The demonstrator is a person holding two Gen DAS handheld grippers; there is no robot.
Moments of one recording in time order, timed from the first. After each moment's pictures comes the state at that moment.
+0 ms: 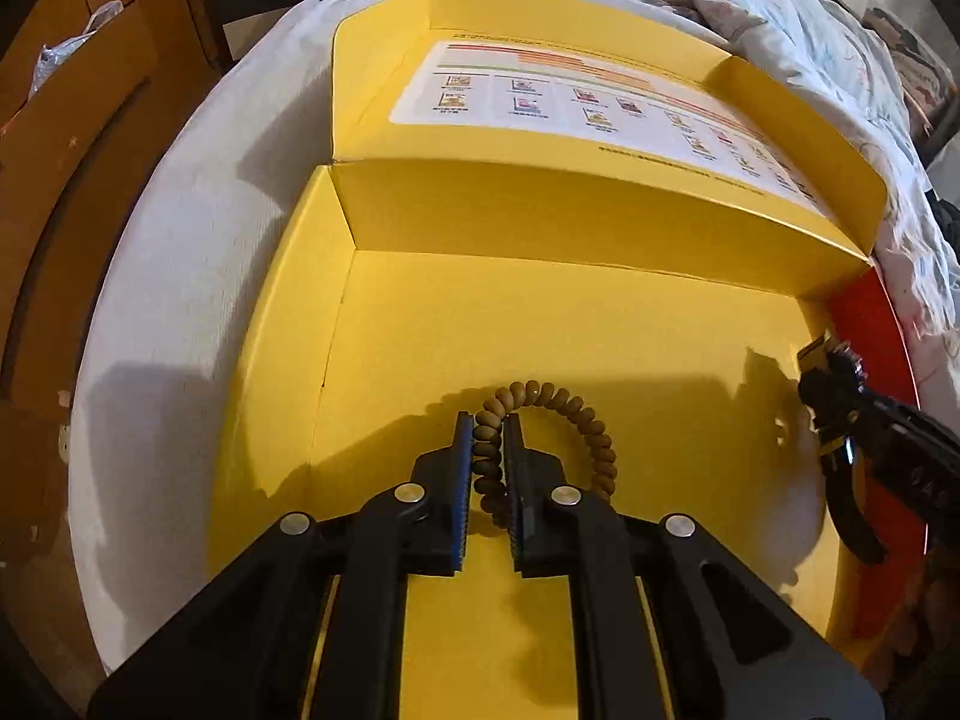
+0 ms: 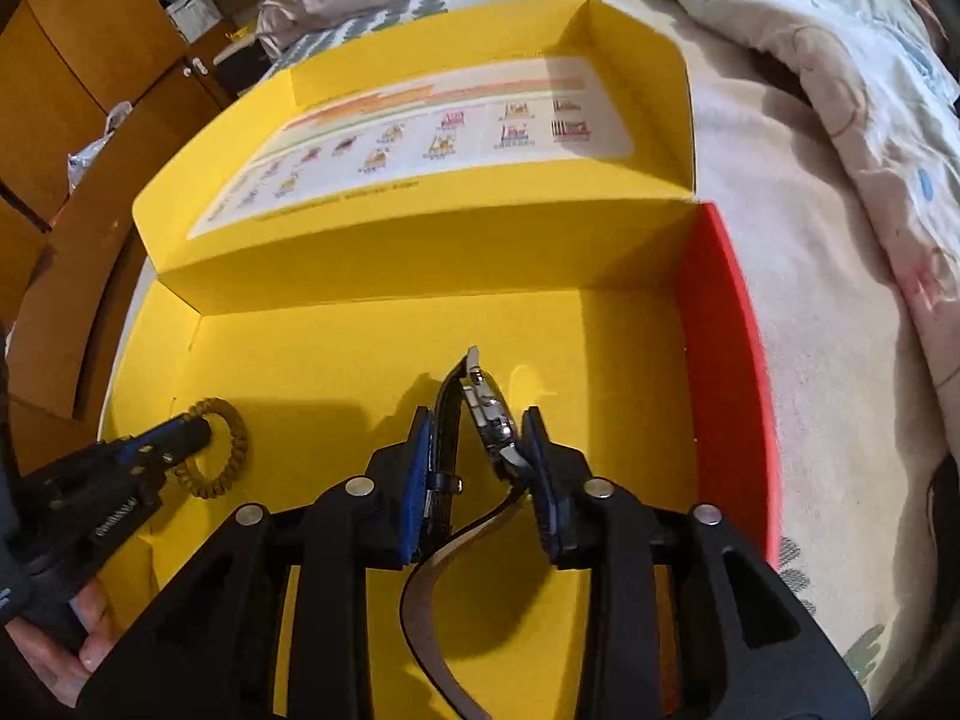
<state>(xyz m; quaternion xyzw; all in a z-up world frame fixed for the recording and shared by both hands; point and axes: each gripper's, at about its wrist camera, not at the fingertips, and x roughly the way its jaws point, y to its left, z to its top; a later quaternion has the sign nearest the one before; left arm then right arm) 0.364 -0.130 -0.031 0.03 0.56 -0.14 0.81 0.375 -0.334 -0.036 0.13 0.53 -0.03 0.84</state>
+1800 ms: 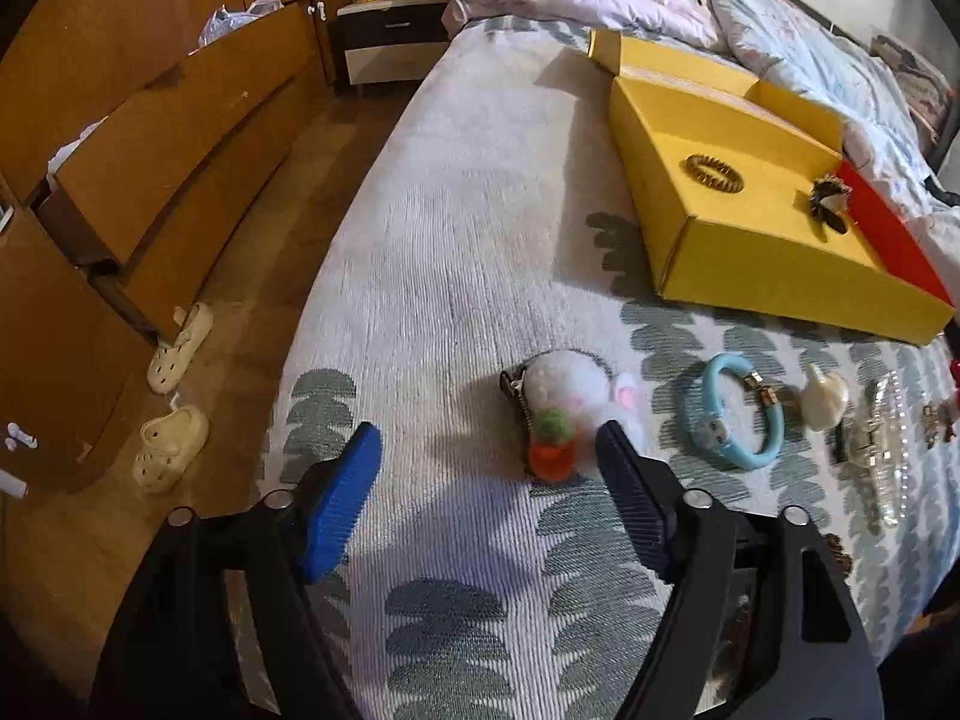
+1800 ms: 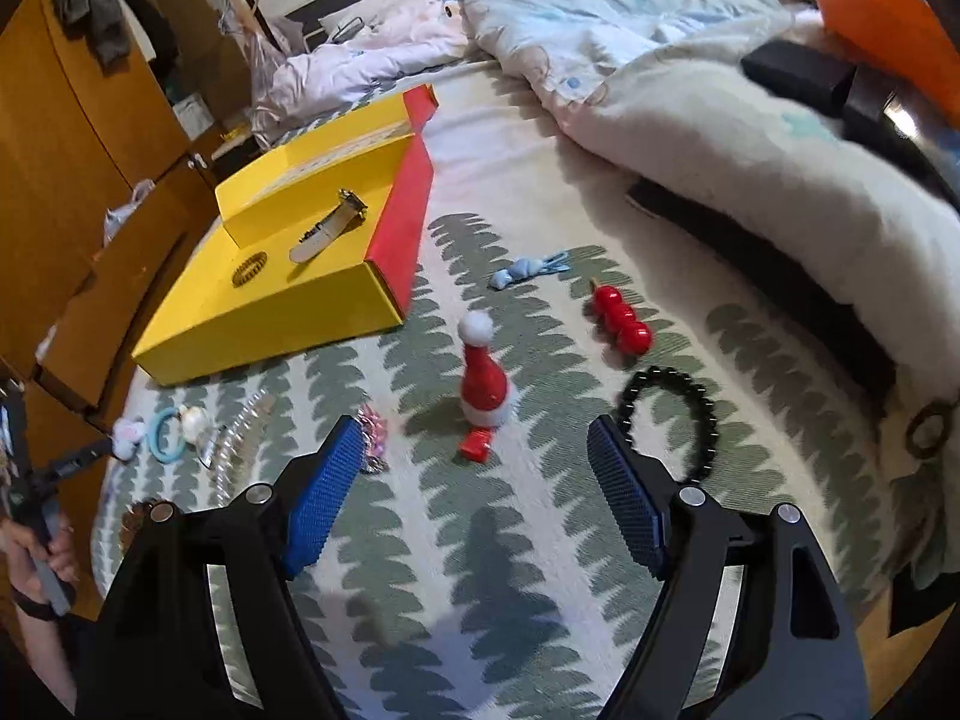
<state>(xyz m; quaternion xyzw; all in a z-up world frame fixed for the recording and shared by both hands) 0.165 0.066 -0.030 0.03 0.48 -0.08 0.87 0.028 -0.379 0.013 0.18 0.41 -0.09 0.89</state>
